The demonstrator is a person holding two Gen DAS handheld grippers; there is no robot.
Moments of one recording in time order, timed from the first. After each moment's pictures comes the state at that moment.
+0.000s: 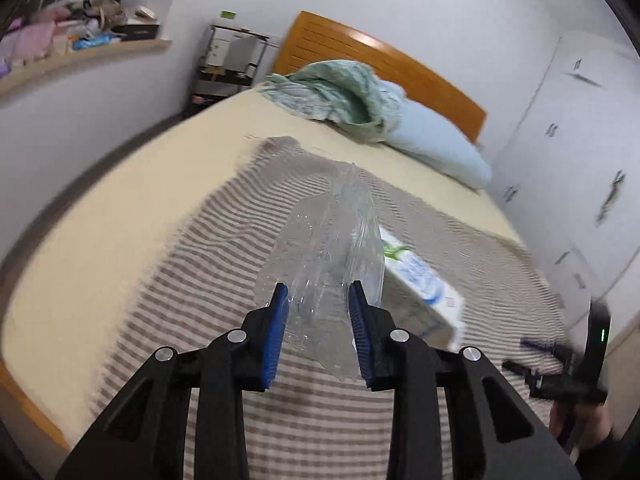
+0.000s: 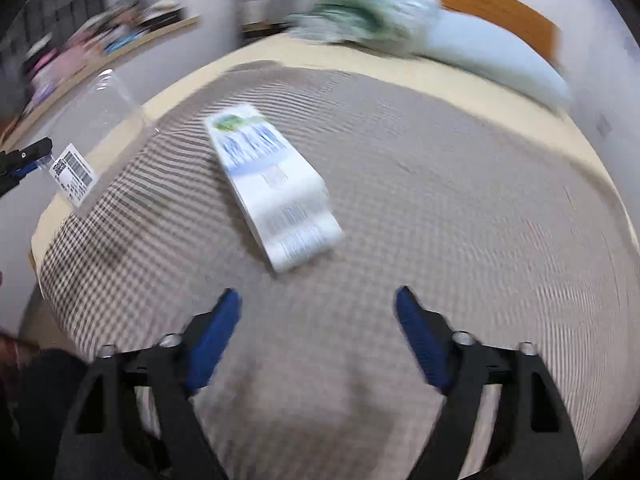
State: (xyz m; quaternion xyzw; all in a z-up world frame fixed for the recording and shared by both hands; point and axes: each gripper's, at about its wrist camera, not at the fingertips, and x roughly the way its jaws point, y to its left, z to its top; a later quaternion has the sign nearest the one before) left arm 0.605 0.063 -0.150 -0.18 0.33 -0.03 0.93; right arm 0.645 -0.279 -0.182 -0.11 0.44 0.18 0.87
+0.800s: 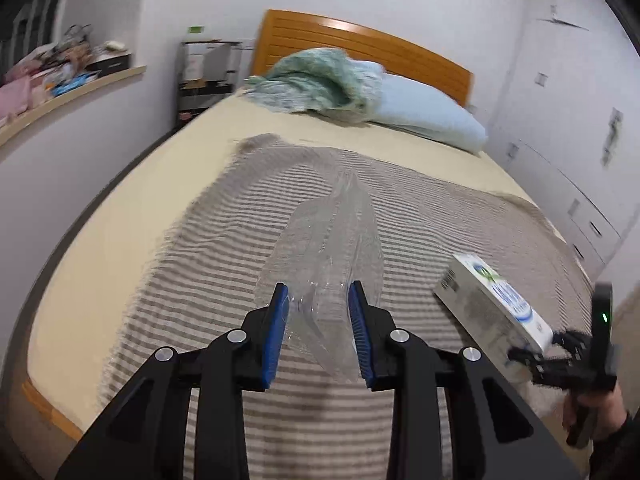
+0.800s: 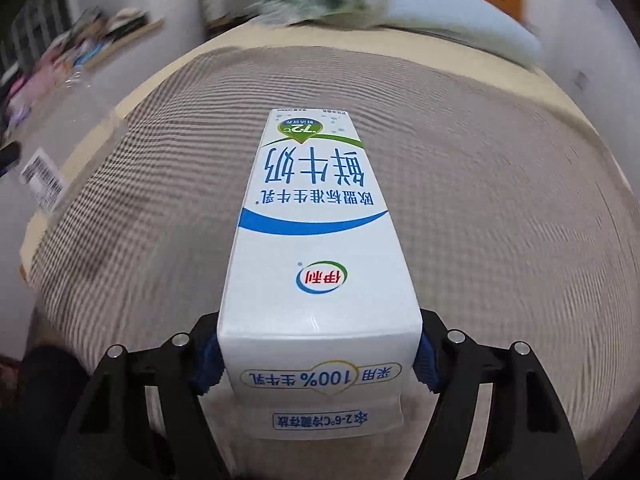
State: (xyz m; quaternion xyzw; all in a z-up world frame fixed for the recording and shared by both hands) left arm 0.575 0.004 -0.127 -0.09 0.34 -0.05 0.93; right arm 0.567 -0.361 -0.212 -0.03 0.47 0.09 0.88
